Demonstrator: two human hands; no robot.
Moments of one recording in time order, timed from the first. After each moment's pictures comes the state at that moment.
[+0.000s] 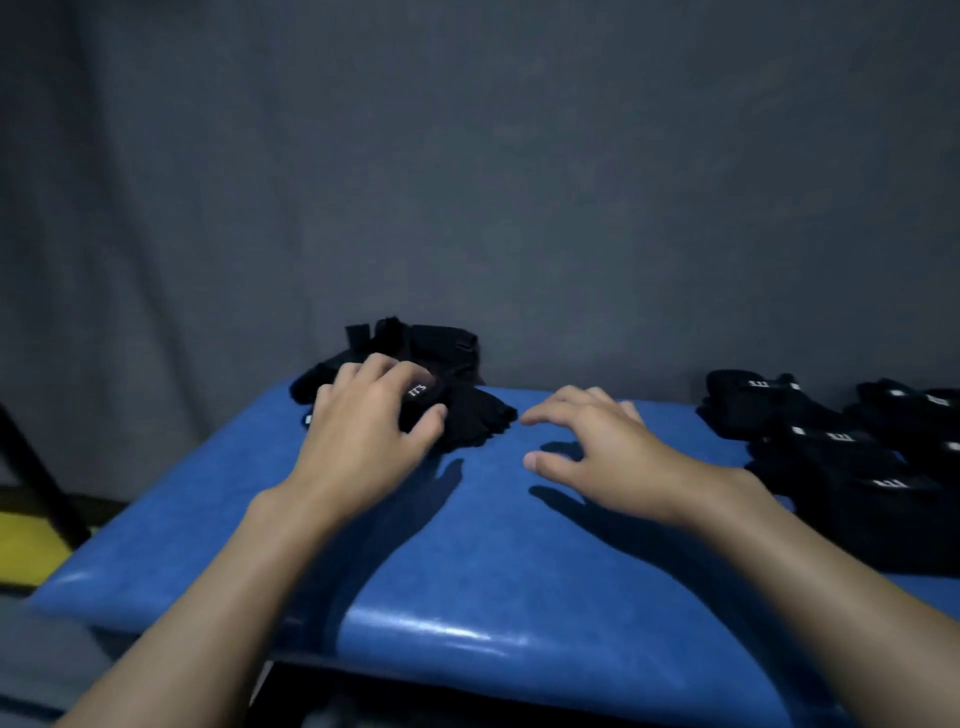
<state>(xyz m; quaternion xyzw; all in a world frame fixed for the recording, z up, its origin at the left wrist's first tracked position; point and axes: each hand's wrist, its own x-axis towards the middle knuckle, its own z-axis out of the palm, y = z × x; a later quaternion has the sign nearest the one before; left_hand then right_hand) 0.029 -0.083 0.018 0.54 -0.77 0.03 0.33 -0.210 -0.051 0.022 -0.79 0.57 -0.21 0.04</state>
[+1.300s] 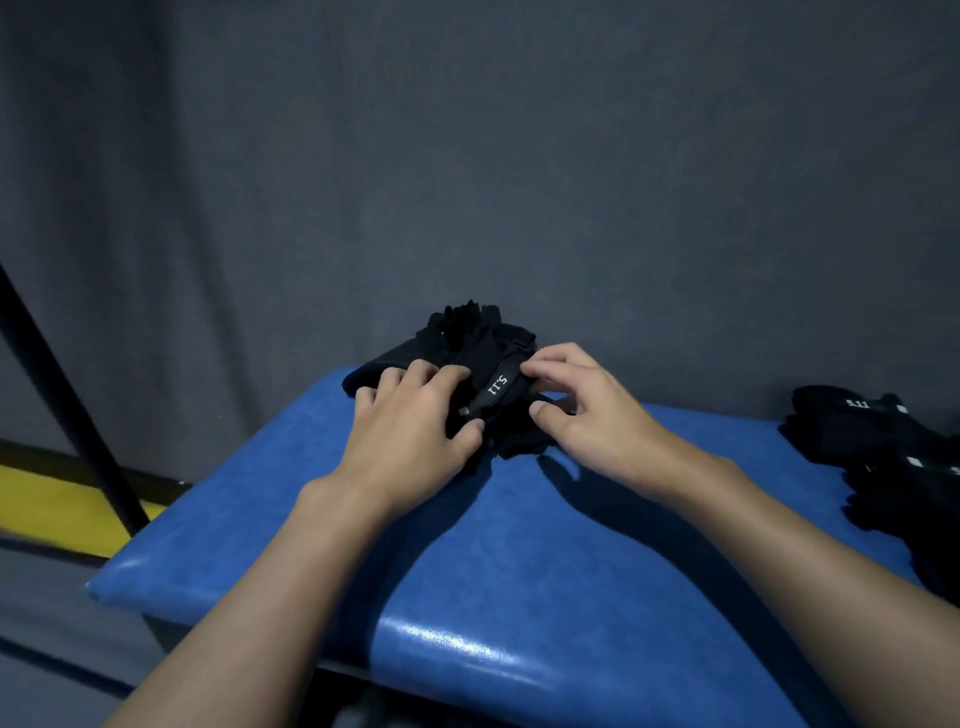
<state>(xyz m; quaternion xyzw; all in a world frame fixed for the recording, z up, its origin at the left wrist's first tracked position) 0.046 -0.103 0.009 0.58 -0.77 0.01 0.27 -0.149 -0.106 0.021 -0.77 0.48 -0.39 0.17</state>
